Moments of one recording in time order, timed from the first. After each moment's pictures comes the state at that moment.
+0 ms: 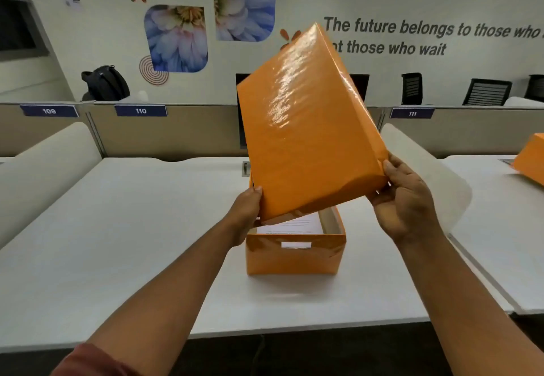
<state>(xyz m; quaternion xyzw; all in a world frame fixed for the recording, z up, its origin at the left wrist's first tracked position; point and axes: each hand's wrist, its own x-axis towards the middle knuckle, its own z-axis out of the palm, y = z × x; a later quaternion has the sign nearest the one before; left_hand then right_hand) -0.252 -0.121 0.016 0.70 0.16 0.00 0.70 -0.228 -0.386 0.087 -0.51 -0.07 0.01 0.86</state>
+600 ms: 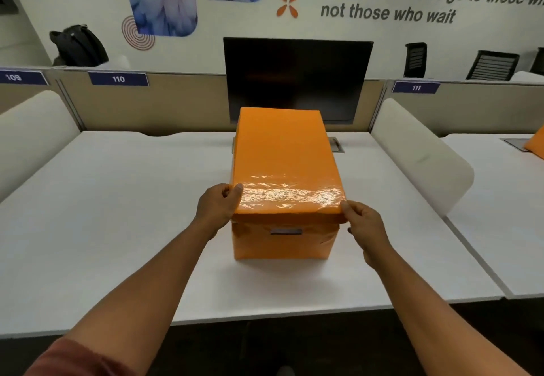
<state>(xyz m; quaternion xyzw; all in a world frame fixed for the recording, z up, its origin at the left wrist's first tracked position) -0.236 -0.087 -0.040 0.84 0.21 0.13 0.48 -0.175 -0.388 -0.056 -0.78 0.00 0.03 0.62</state>
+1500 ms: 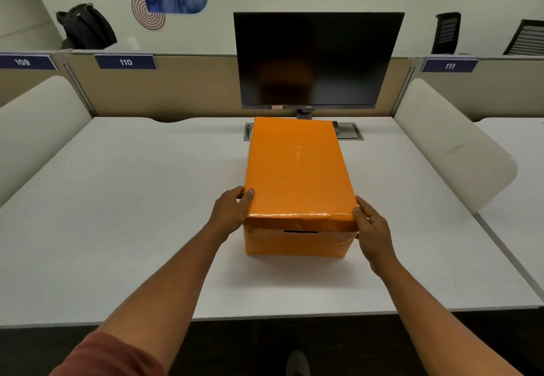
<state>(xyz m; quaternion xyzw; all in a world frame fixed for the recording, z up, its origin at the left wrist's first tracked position) -0.218 -0.077 -0.079 0.85 0.21 0.05 0.48 -0.155 -0.376 -0.106 -0.80 -0.02 0.04 0.60</state>
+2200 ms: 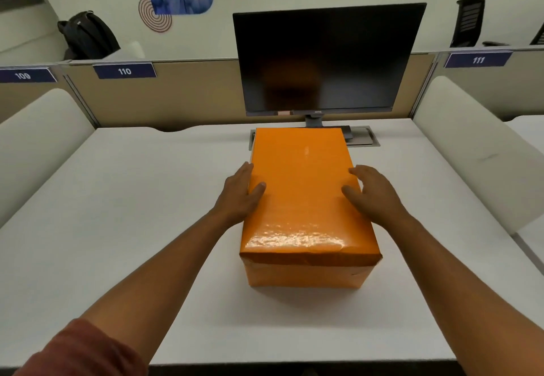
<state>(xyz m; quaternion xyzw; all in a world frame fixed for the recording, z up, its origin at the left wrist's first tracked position) -0.129 -0.045 -0.065 0.92 0.13 0.07 0.36 -0.032 -0.334 -0.052 -0.94 -0.17 0.01 0.30</state>
